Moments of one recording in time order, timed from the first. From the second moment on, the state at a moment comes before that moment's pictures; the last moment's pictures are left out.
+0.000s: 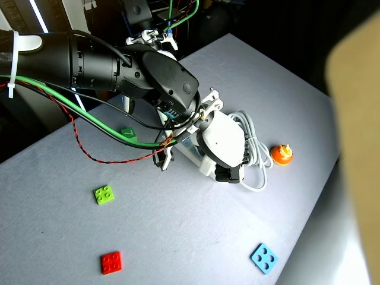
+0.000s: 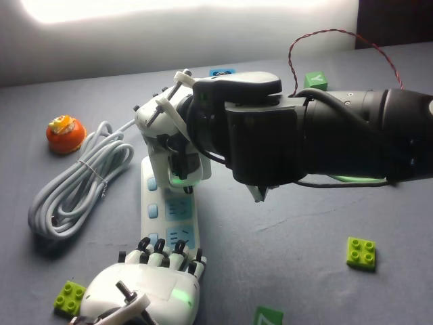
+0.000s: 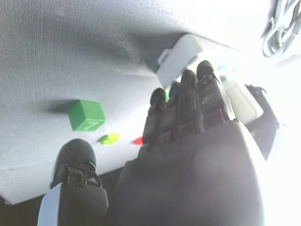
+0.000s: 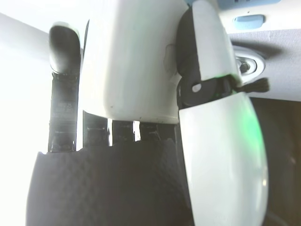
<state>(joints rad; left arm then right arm) 0.53 -1.16 0.41 -1.68 -1.24 2.34 -0.16 -1.74 1.38 2.03 0.51 -3.01</state>
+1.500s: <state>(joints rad) 0.50 -1.16 0.44 -1.69 -1.21 2.35 -0.05 -1.45 1.13 2.05 0.41 -3.01</state>
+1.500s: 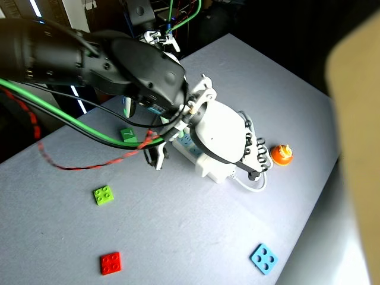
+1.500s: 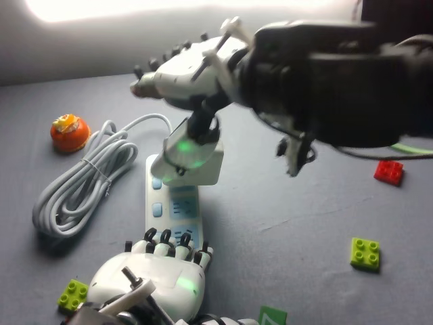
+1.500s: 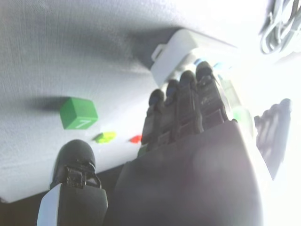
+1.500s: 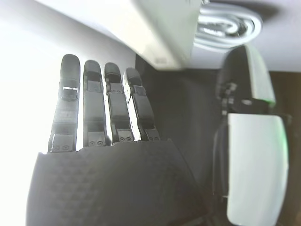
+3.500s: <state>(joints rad) 0.06 -1.09 0.47 -1.78 -1.41 2.69 -0.21 -0.90 0.81 1.21 0.33 -2.23</state>
